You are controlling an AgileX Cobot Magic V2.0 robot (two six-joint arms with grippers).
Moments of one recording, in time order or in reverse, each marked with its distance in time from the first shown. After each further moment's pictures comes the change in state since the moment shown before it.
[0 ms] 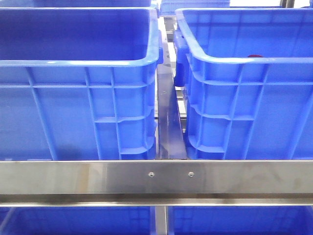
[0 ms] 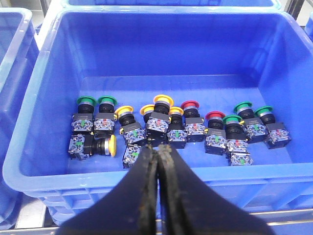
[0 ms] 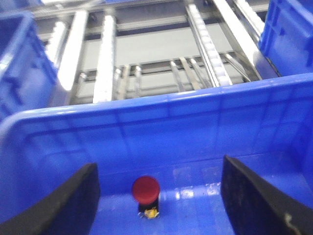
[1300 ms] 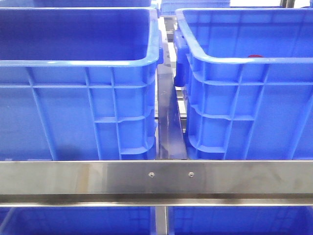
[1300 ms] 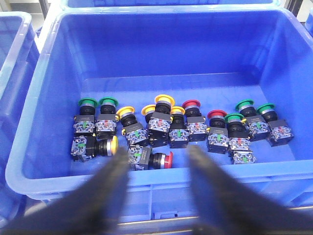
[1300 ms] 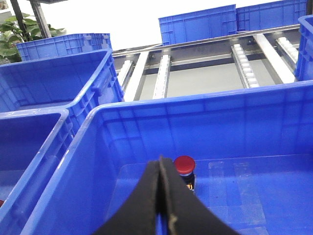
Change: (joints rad) left arm 0.000 0.000 0.000 -0.002 0.000 0.025; right arm 0.000 -0.476 0.341 0.002 0.157 -0.006
